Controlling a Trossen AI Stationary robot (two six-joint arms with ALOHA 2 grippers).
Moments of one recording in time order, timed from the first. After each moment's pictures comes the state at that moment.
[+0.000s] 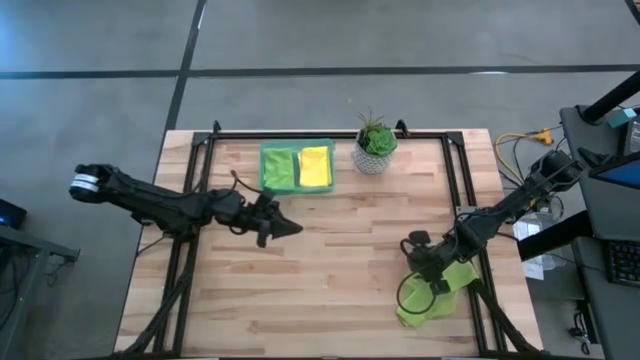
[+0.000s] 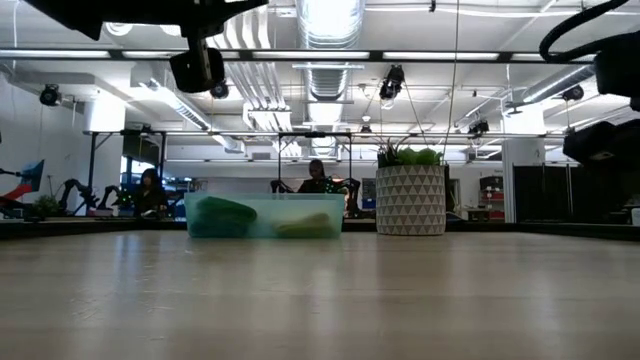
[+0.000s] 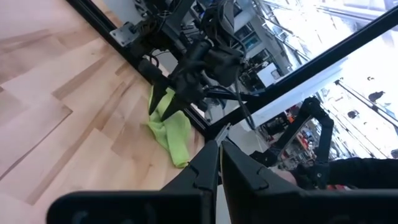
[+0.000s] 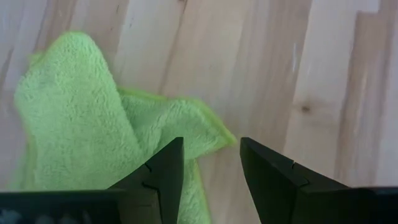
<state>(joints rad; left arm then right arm) -0.14 1.09 0.58 0.44 0.02 -0.91 0.61 1.13 0.48 -0.46 0.02 0.39</state>
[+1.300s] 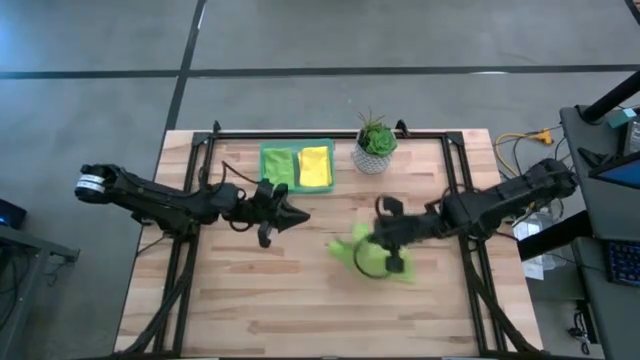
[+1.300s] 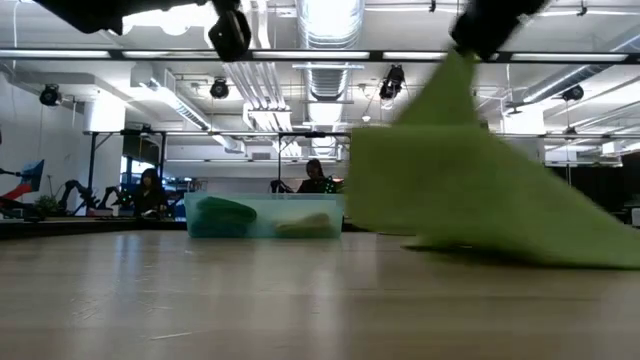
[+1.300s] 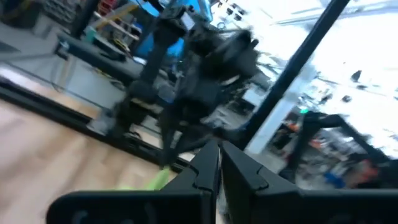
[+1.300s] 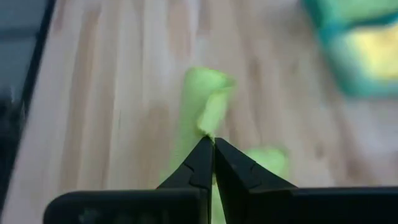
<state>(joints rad) -0.11 1.17 0.61 0.73 0.02 -0.56 0.34 1.29 1.04 -0.61 0.21 0.33</state>
